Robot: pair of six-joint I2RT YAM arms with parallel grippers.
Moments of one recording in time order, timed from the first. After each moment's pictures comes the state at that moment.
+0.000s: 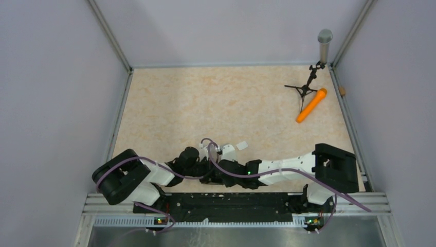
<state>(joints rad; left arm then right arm) -0.80 1.40 0.15 0.63 0.59 -1.00 1.38 1.57 0.81 -0.24 0.38 0.83</state>
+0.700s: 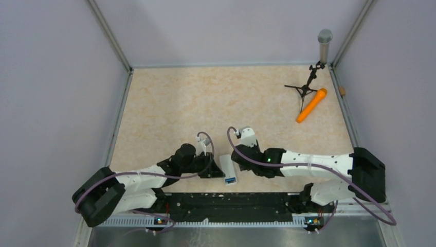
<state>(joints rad) -0.80 1.15 0.20 0.40 0.49 -0.93 1.26 1.32 0.81 -0.53 0.57 0.72</state>
